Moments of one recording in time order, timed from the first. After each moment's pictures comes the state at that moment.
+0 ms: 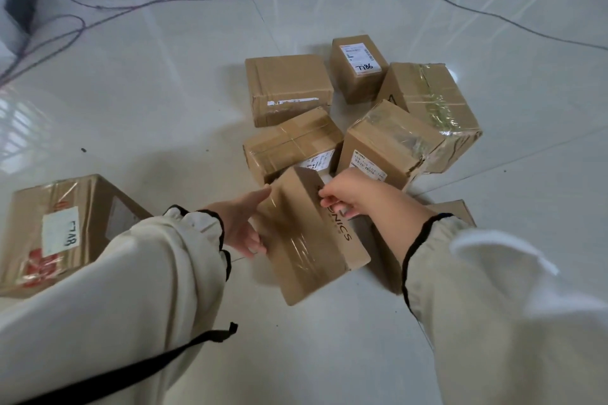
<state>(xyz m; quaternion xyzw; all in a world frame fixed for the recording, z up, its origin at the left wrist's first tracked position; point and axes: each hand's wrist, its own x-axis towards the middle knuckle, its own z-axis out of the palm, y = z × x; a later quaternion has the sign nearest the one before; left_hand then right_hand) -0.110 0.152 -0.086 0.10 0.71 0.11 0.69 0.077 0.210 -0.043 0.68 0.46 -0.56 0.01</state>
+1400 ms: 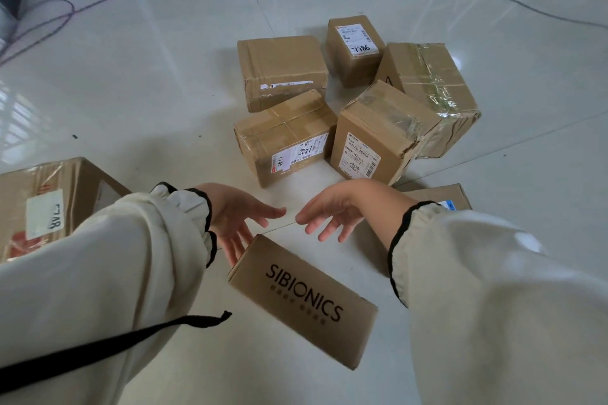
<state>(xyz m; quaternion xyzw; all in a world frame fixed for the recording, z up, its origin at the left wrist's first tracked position) -0.097 0.147 -0.067 0.17 0.67 -0.10 0.72 0.083 0.188 -0.057 0.55 0.49 -0.63 0.27</state>
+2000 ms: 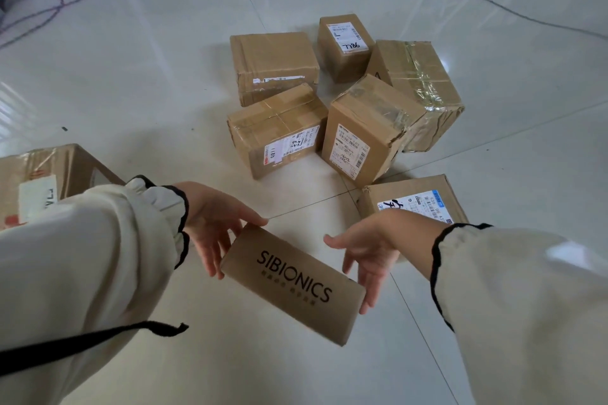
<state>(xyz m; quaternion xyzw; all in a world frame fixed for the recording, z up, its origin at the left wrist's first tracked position) -0.111 0.121 -0.061 0.18 0.64 -0.18 0.73 0.138 0.127 -0.059 0.61 0.20 -0.69 0.34</state>
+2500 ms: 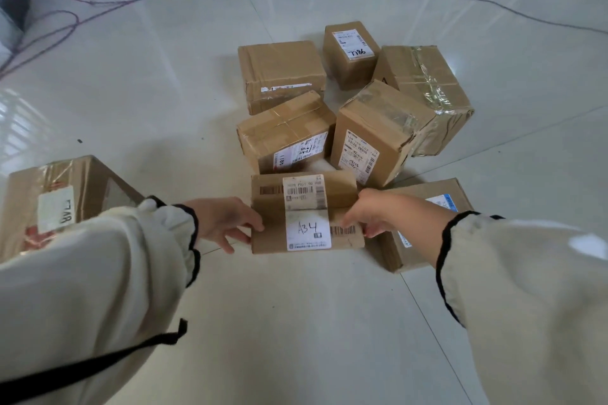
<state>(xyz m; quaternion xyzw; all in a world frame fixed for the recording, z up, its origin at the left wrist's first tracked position) -0.112 0.116 -0.069 0.31 0.72 0.00 0.62 0.126 0.159 -0.051 0.69 0.47 -0.55 0.10</state>
